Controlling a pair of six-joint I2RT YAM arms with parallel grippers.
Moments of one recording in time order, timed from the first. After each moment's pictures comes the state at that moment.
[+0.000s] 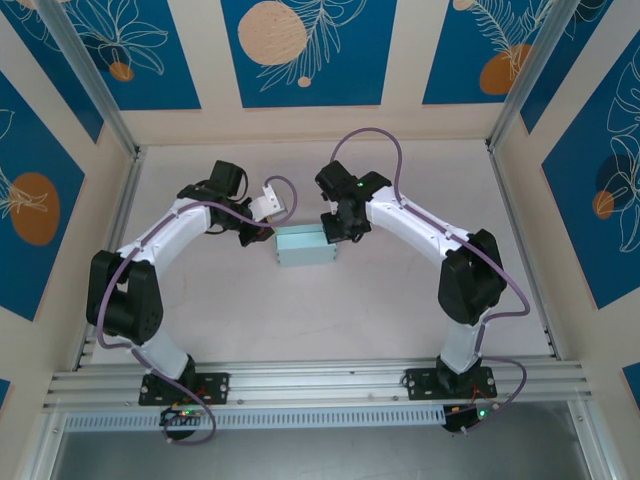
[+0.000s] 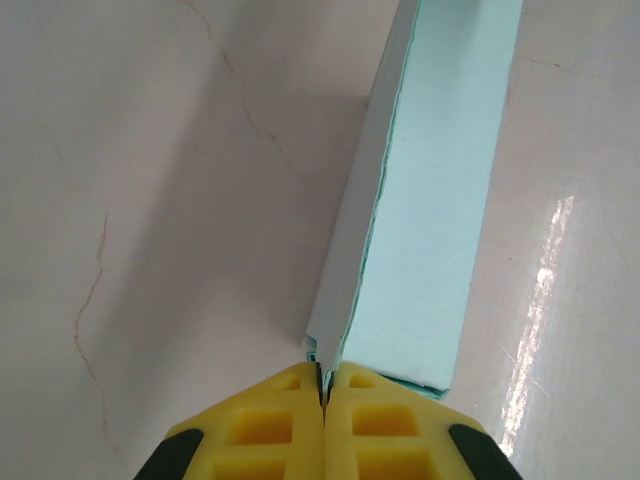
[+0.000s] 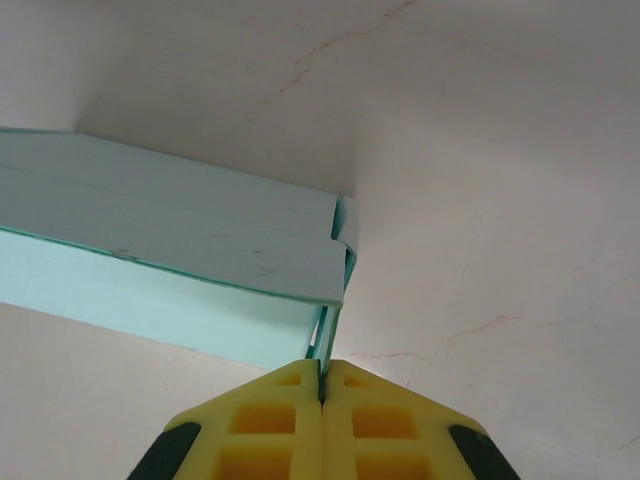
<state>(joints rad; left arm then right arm) -0.32 1.65 1.28 -0.75 0.51 0.78 0.67 1.83 1.61 -1.06 0.04 0.36</state>
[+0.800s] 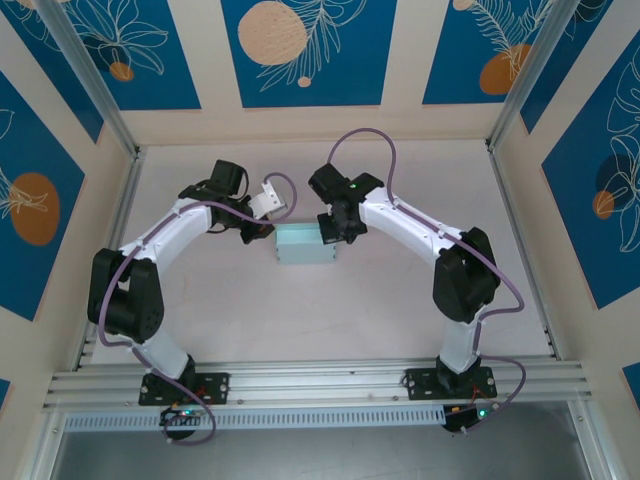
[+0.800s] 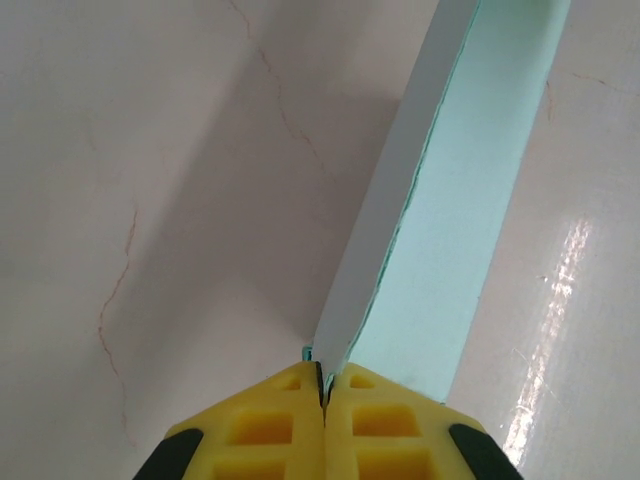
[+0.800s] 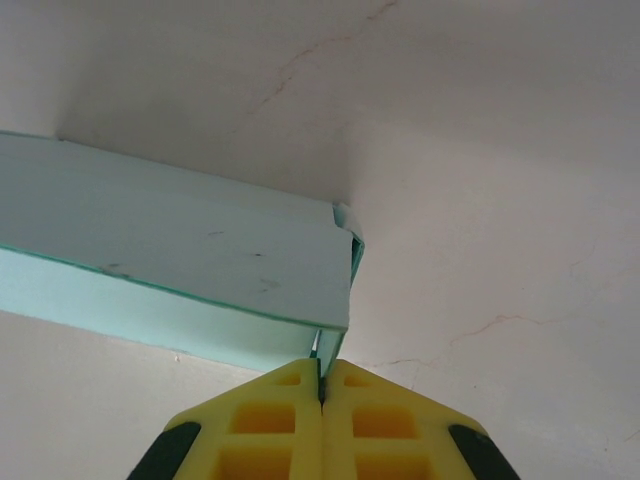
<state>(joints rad) -0.32 1.66 1.28 -0.69 0.48 0.70 0.69 1.86 1.63 -1.06 0.10 0.43</state>
